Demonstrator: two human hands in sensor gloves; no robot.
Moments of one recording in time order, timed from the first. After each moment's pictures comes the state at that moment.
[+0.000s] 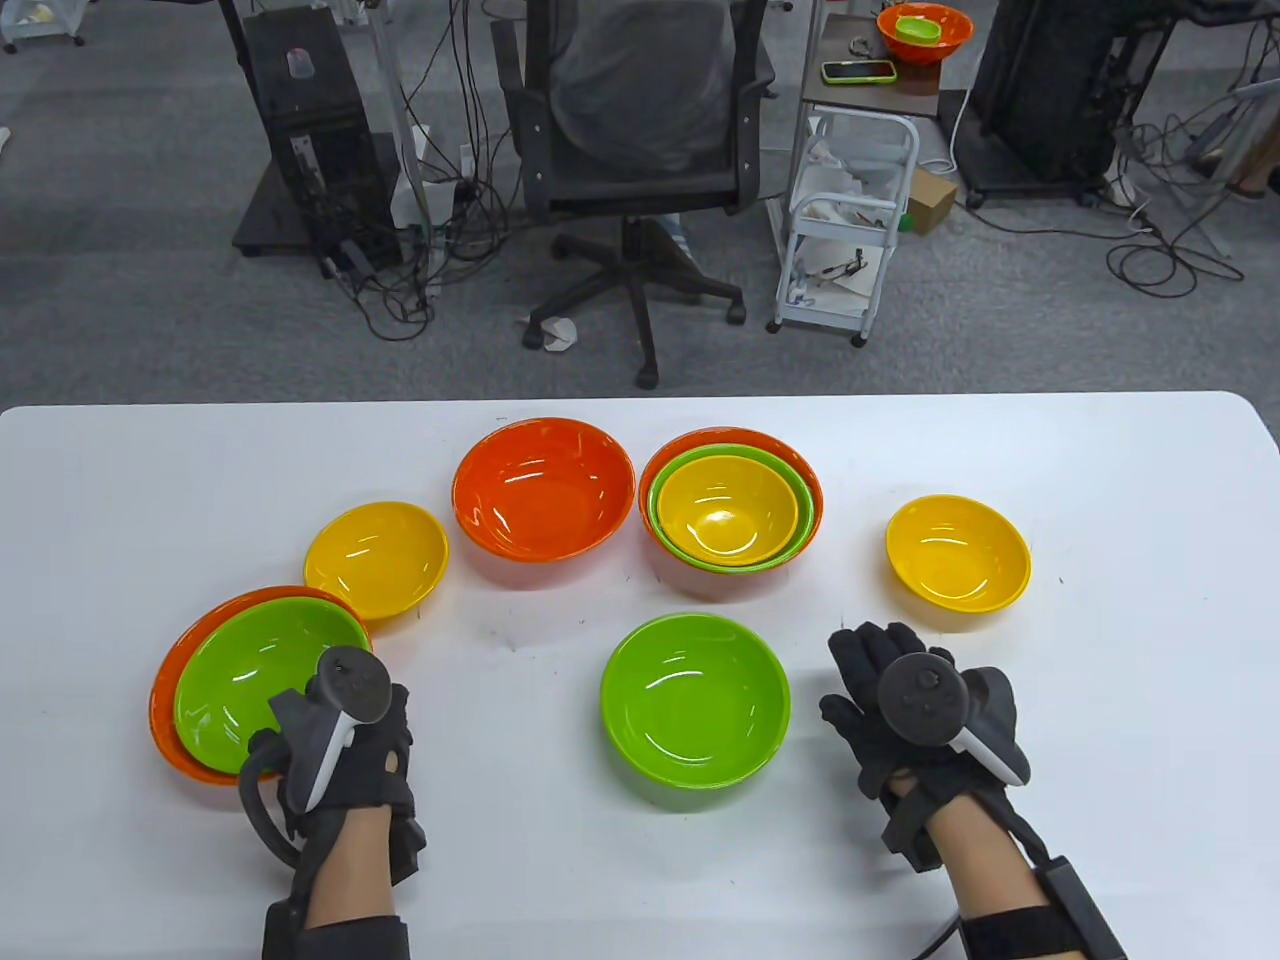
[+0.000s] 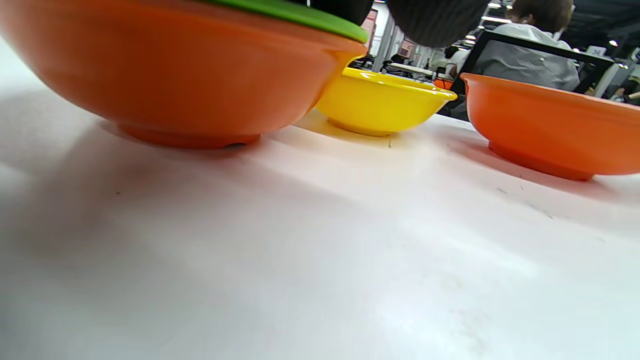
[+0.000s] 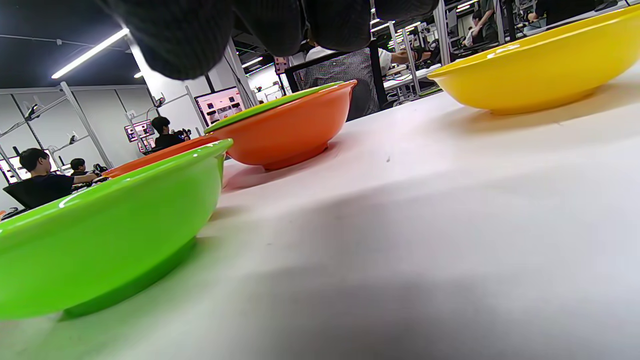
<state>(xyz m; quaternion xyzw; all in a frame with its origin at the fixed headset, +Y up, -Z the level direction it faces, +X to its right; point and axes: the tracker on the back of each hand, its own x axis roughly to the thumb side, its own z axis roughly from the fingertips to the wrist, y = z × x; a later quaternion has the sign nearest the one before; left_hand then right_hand) -0.282 -0.725 -0.314 -0.07 0.23 0.11 0.96 0.207 -0.719 -0.325 0.10 0.00 0.97 0.20</state>
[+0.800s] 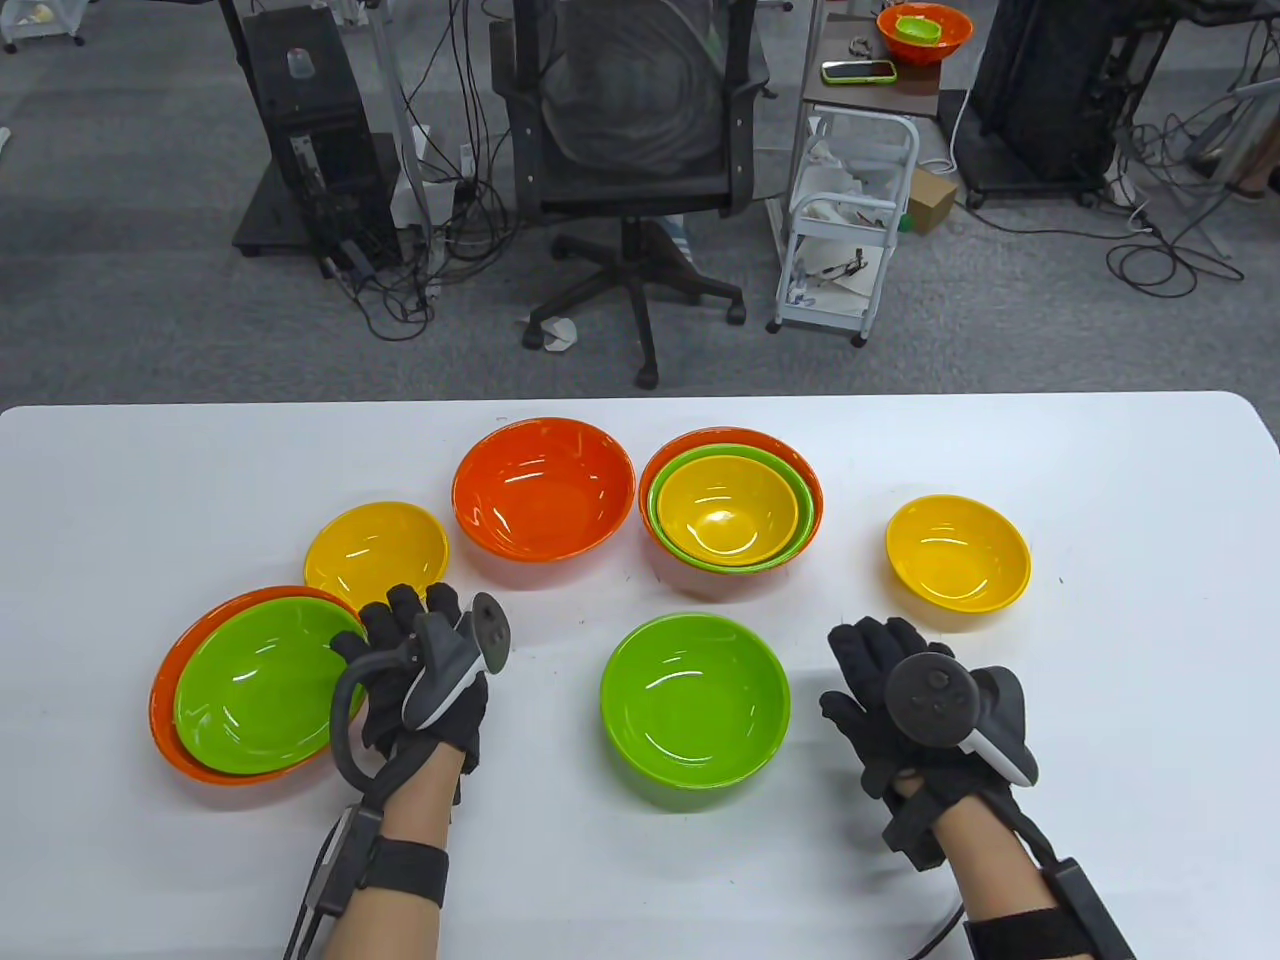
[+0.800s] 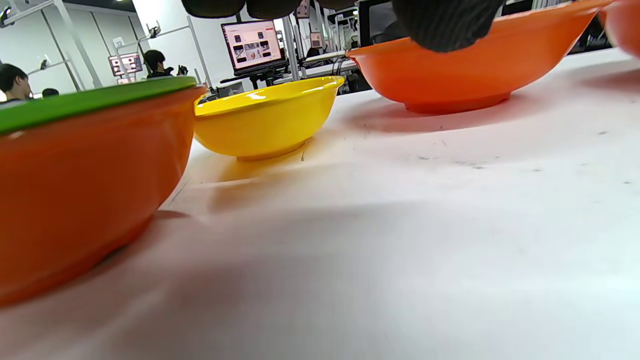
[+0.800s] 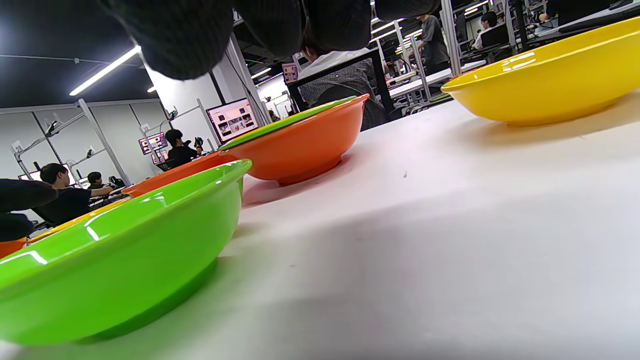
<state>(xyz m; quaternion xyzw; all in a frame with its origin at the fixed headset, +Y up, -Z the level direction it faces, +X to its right) -0.206 -0.715 -0.381 -0.09 0.13 -0.09 0.98 0.210 -0.714 -0.325 0.11 -0.02 0.97 0.22</state>
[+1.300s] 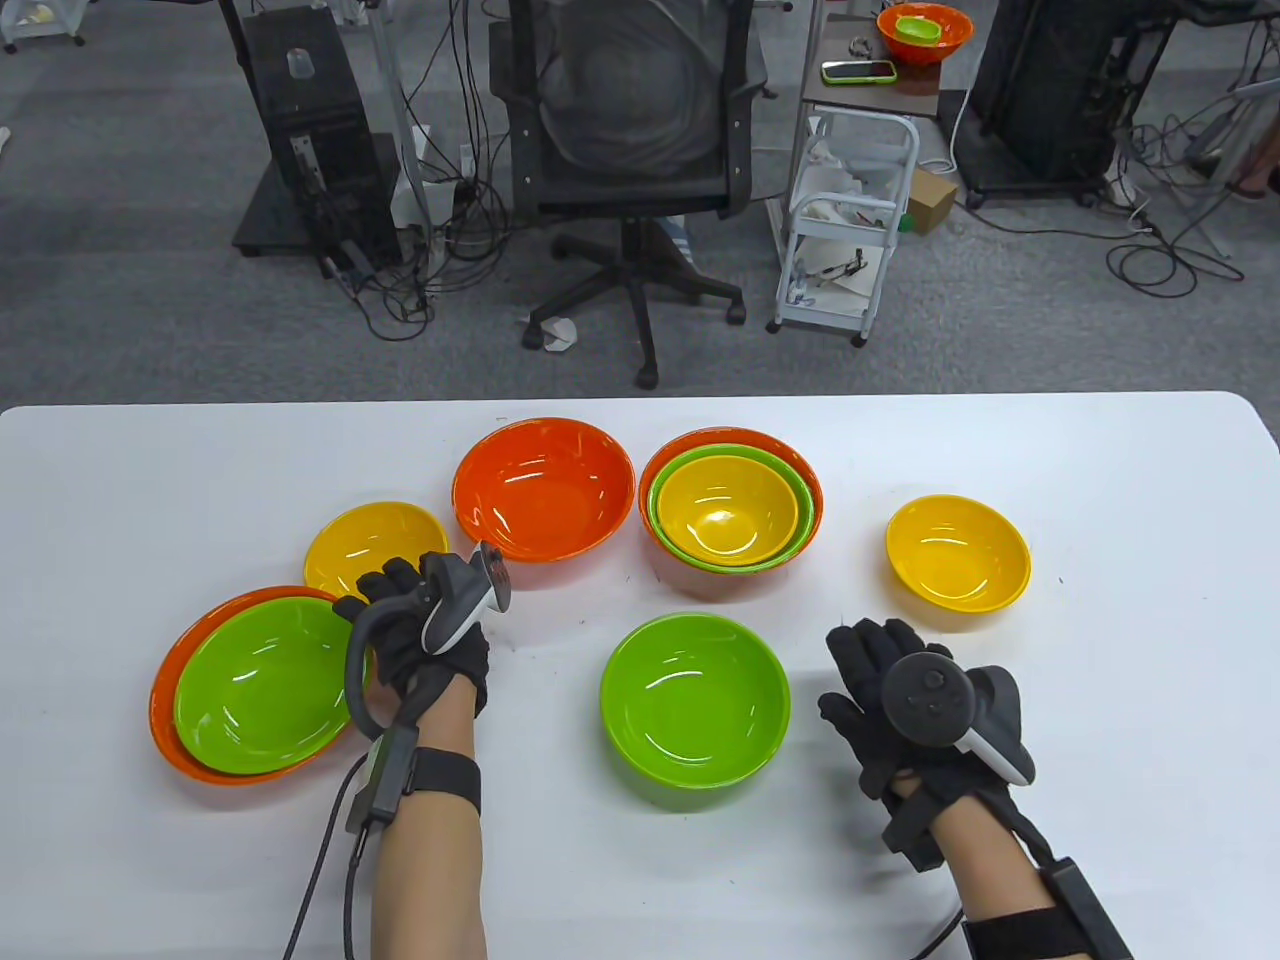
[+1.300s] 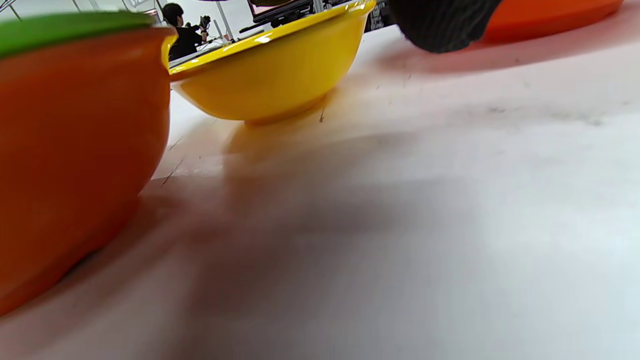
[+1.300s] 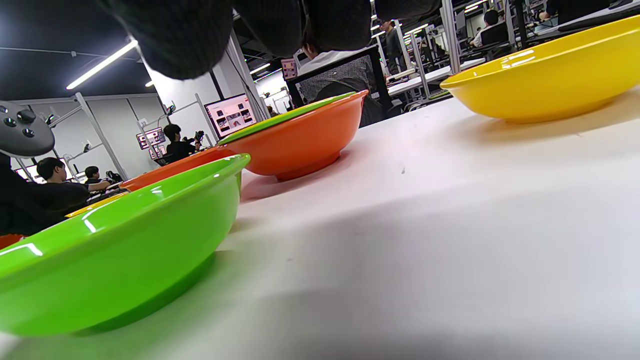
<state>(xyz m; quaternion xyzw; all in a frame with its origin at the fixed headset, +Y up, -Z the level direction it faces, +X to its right) -0.218 -0.739 -0.429 -0.18 0.19 -0.12 0.96 0.207 -0.714 -0.324 0.11 -0.01 0.97 0.21</state>
